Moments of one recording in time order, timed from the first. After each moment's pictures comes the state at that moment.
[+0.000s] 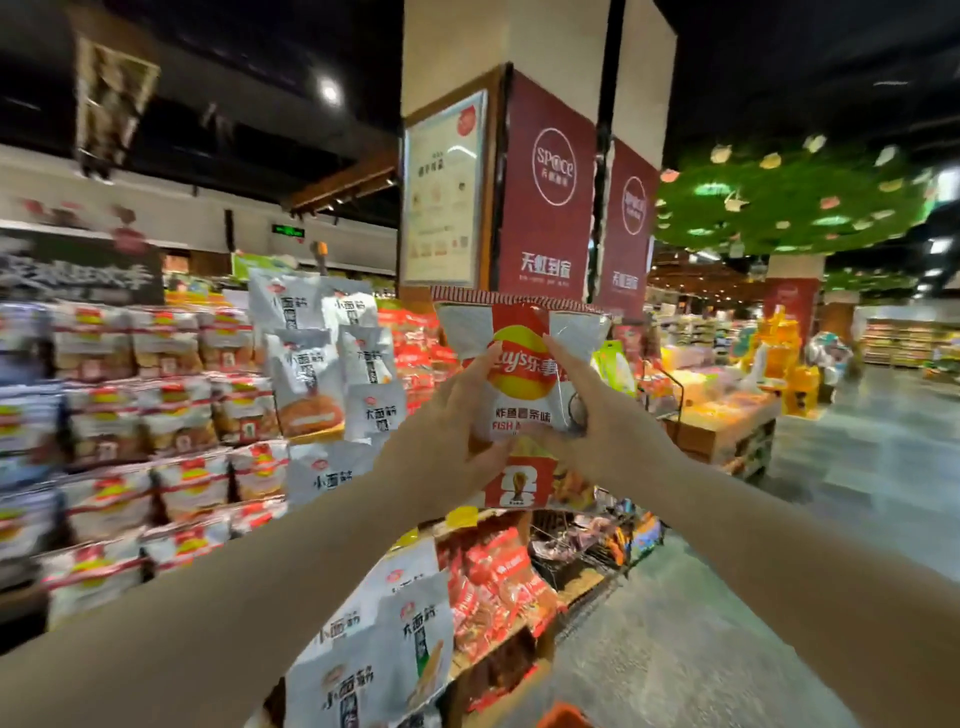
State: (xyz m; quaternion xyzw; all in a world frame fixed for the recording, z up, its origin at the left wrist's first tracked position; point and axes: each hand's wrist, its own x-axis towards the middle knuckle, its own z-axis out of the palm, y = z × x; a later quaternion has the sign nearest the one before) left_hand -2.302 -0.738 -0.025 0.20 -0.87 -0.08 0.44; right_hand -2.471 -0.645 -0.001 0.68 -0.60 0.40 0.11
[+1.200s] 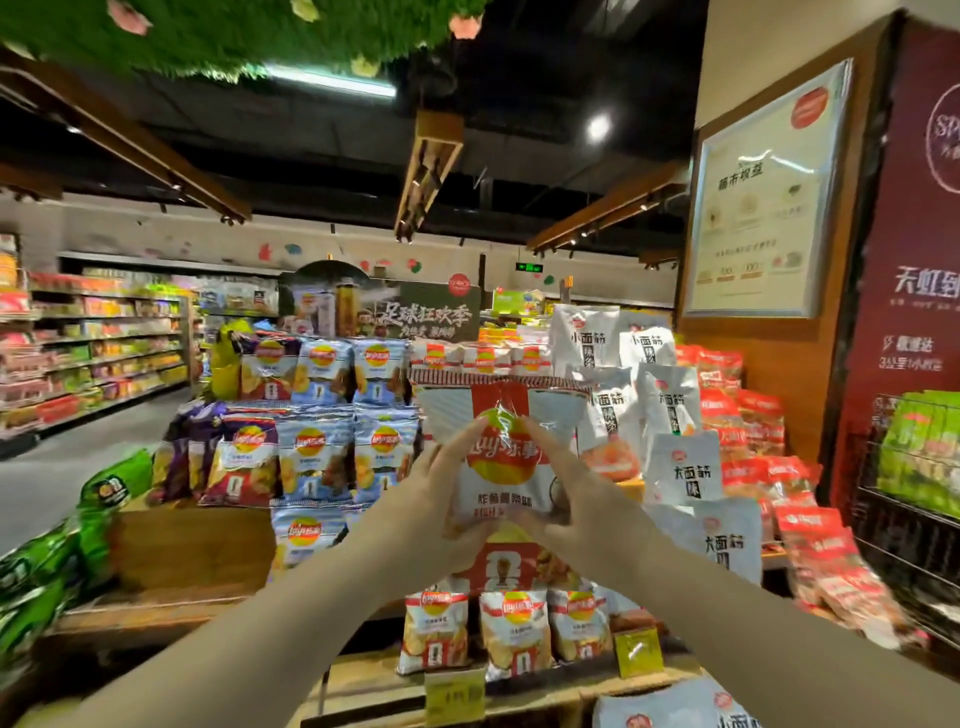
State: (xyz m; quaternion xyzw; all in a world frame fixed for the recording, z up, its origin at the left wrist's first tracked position) left_hand -1.911 -0.941 -0.048 0.49 -0.81 -0.06 0.33; right_hand -2.107 -0.960 -0.043 0.83 -0.43 0.34 -0.02
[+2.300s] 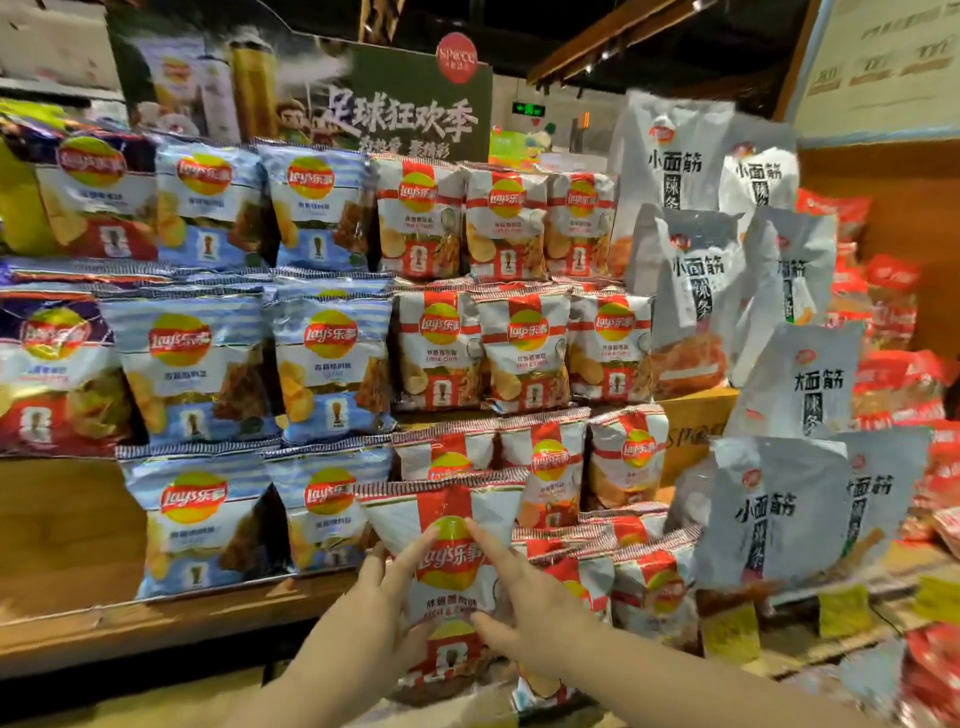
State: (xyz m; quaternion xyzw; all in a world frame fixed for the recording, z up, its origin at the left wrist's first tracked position) left_hand -1.836 -1.300 -0.313 0.58 -0.78 -0.16 0.16; right_hand -2.035 -1.328 -0.301 0.84 -0.47 0.14 -0.23
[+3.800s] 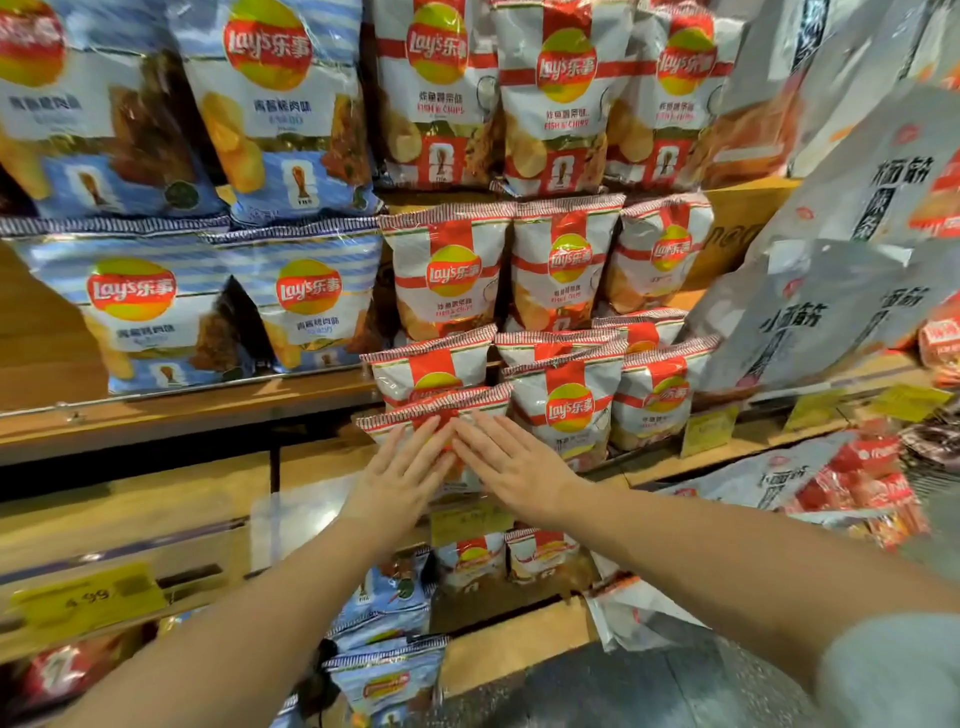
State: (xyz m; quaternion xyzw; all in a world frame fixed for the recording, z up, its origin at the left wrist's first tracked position) left_hand -1.833 -1.315 -0.447 0.47 -0.87 0.11 -0.11; right_hand -2.036 -1.348 -0.431 0.93 -0.34 -0.10 0.14
